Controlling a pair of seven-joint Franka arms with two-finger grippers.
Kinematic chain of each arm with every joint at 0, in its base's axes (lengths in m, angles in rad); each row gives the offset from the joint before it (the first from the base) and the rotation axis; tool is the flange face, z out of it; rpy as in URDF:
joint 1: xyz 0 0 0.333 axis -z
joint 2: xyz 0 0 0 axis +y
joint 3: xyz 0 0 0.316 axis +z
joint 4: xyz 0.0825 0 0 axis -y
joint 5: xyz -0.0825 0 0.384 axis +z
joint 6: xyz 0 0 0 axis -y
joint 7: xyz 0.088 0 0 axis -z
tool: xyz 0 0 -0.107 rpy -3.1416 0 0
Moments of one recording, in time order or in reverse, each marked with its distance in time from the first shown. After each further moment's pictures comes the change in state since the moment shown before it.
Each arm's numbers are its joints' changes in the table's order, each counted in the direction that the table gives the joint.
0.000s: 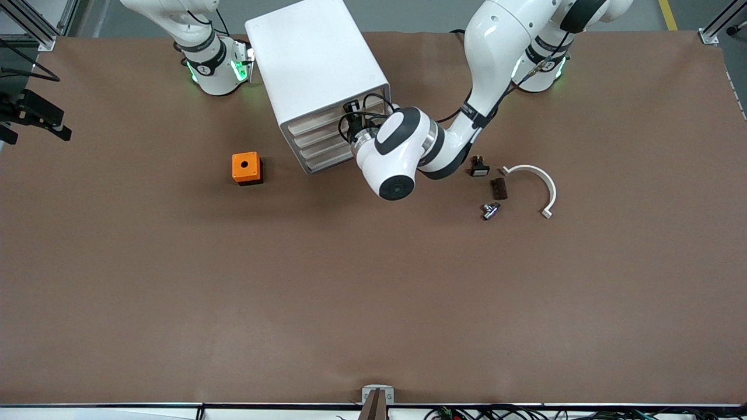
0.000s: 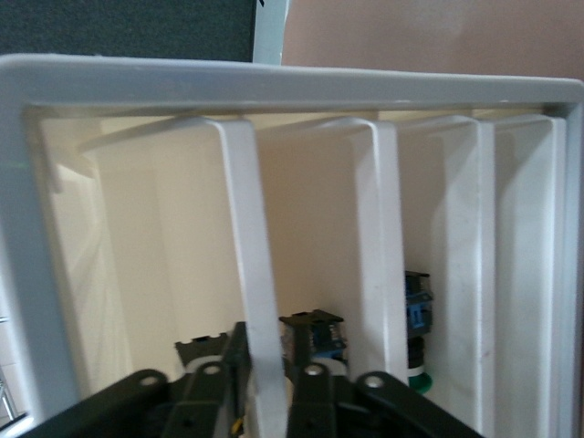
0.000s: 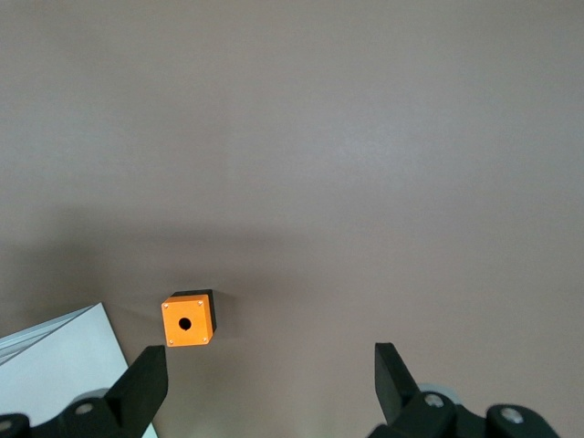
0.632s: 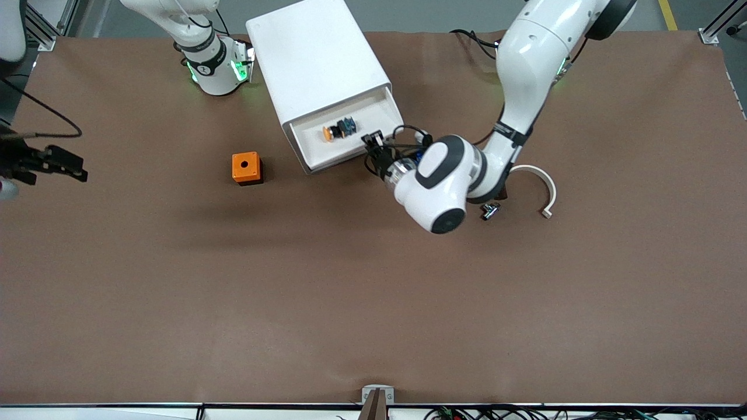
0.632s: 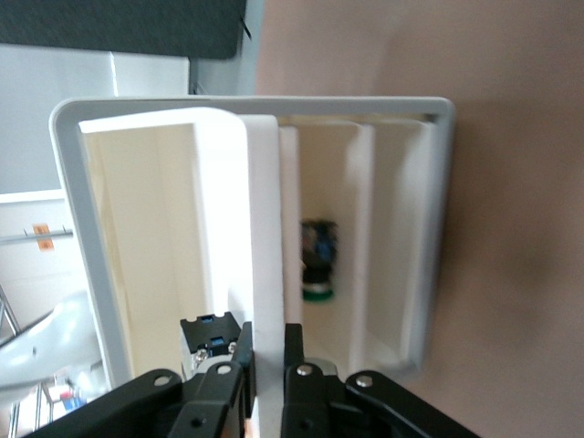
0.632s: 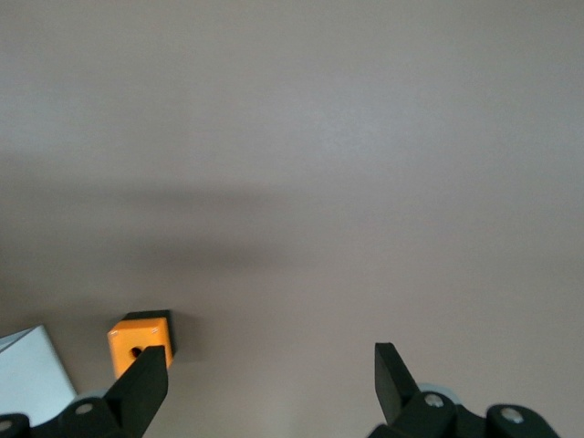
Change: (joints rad) left arm -0.184 0.002 0.014 0.033 -0.005 0.013 0.013; right arm 0.009 0.184 0.002 0.005 -0.070 0.105 -0.025
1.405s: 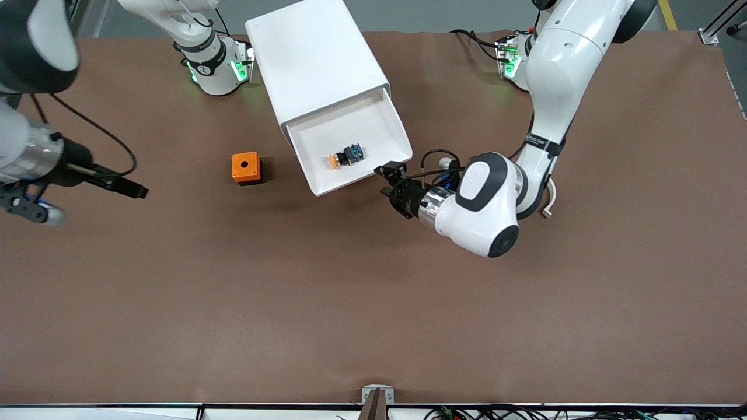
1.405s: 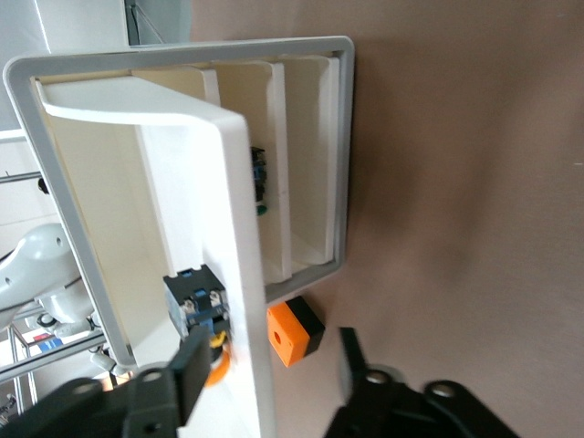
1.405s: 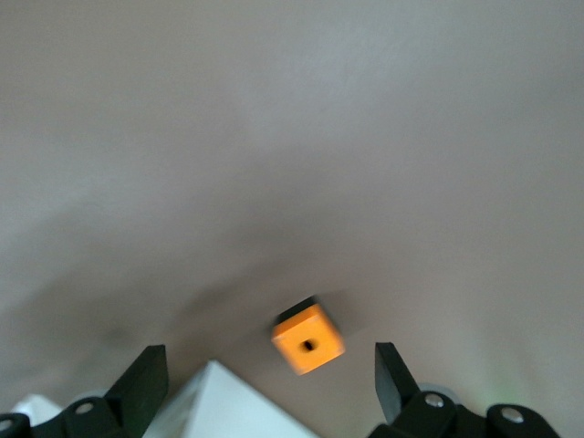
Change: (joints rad) left arm -0.088 -0.001 0.012 0.043 0.007 0.096 0.050; right arm -0.179 0.021 0.025 0.038 0.155 -0.071 0.757
